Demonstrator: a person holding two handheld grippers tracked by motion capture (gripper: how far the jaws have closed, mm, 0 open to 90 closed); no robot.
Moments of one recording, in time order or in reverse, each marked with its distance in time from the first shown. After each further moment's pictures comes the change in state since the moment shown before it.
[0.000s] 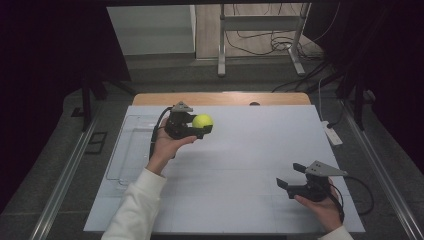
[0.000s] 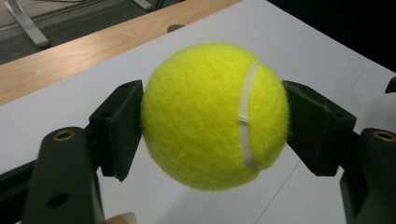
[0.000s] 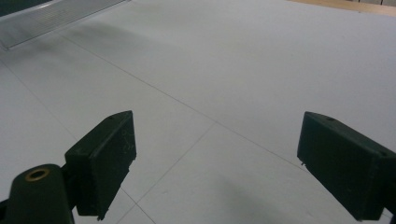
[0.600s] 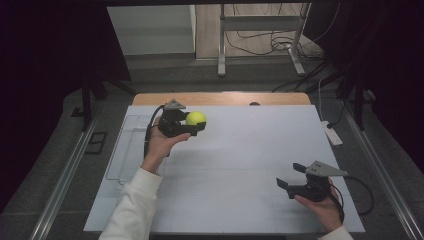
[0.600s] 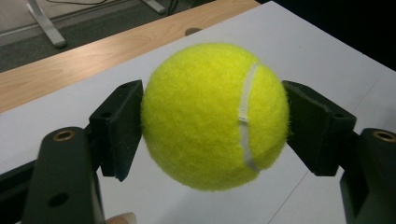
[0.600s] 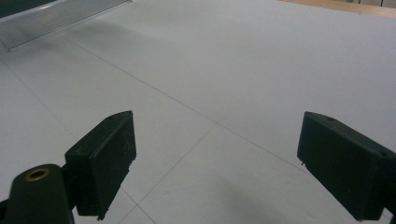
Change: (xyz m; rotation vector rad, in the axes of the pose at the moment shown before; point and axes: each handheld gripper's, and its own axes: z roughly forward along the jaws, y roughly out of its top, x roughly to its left) left arm 0.013 -0.002 -0.012 -0.013 0.046 -0.023; right arm 0.000 0.000 0.000 -0.003 0.002 -0.002
